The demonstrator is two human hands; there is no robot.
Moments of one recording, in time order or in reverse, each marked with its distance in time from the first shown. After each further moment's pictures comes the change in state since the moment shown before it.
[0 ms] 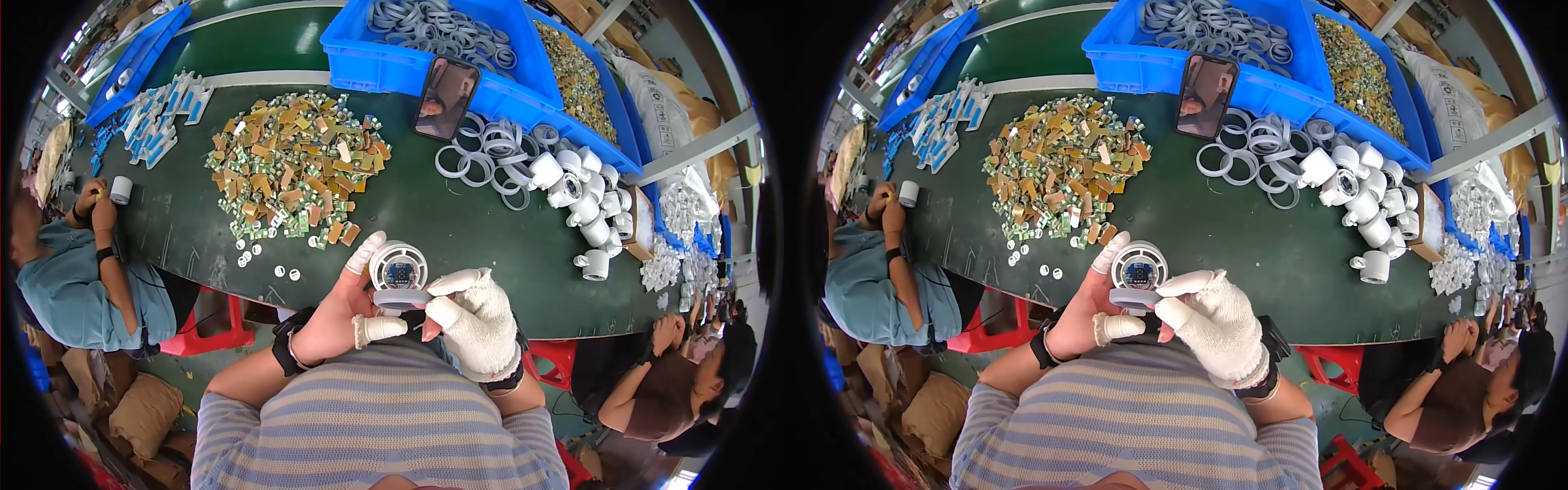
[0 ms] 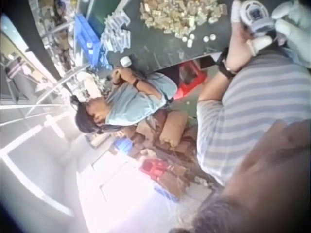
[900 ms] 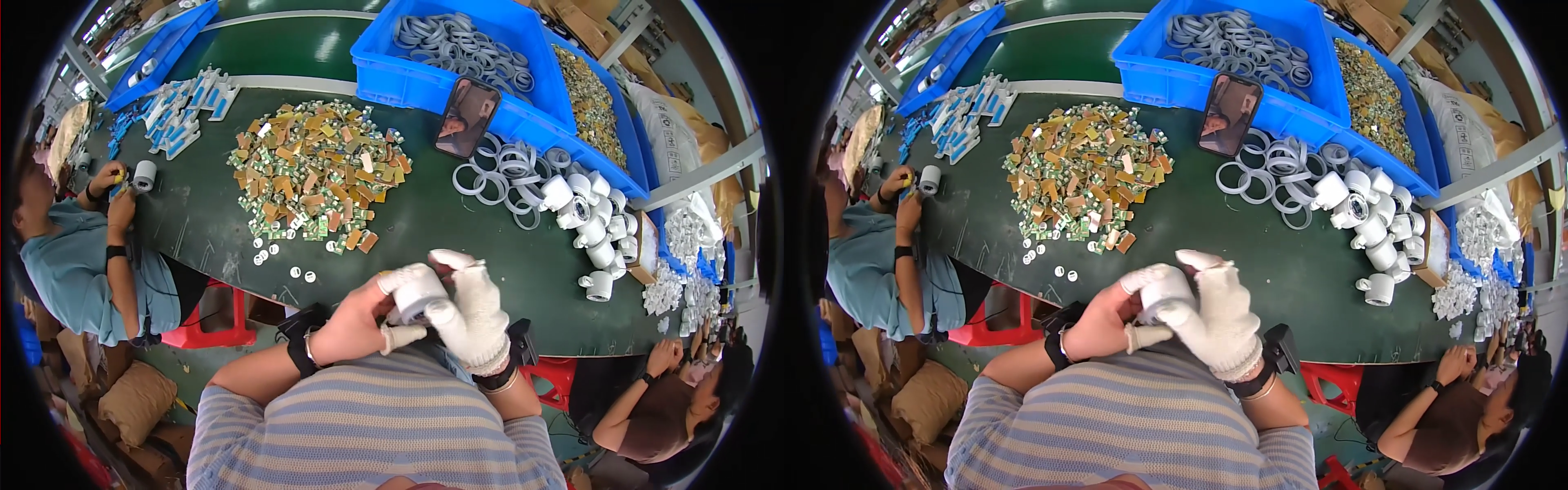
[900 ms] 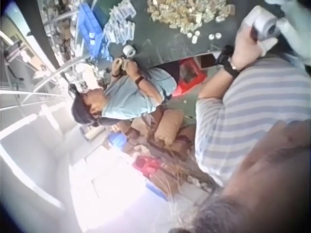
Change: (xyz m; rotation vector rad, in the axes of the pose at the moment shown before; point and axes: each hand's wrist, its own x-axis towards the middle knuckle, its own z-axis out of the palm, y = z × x) left_hand -0.002 -0.016 -0.002 0.342 -0.030 0.163; right_hand 0.033 0.022 -0.010 -0.896 0.045 -0.493
